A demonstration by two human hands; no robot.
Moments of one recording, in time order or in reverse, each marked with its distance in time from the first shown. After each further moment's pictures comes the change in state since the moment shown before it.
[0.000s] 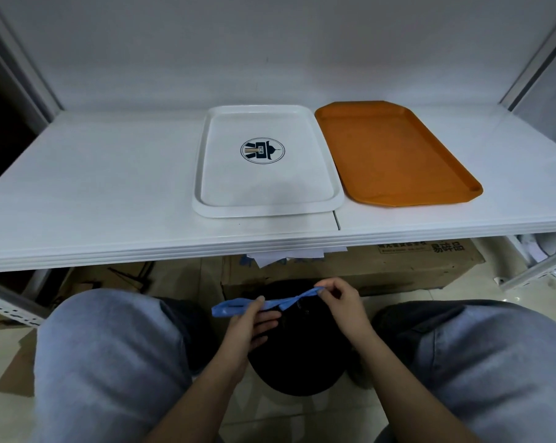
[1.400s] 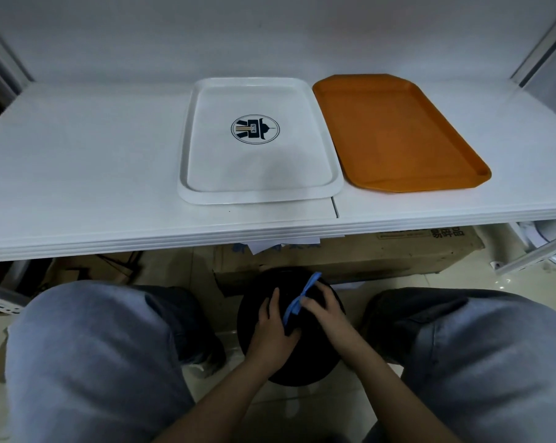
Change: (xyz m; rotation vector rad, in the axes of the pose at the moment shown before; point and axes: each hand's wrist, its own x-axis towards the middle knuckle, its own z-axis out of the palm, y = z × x) left_hand 0.032 -0.051 0.033 0.911 -0.104 0.295; right_hand -0.009 0.040 0.018 0.182 -0.210 0.237
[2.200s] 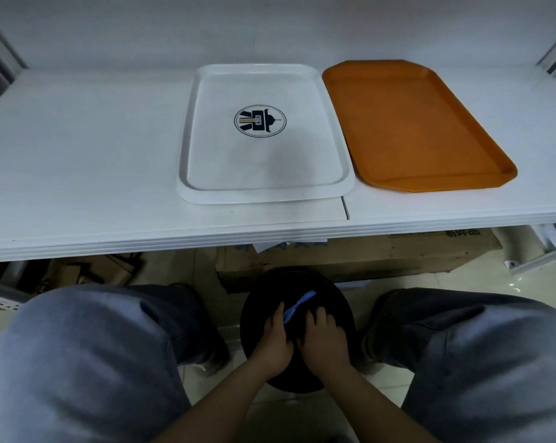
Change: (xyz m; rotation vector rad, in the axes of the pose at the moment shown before) left_hand 0.022 -0.024 0.007 0.007 -0.198 -0.081; right_hand 0.013 0.042 0.029 -1.275 0.029 -0.017
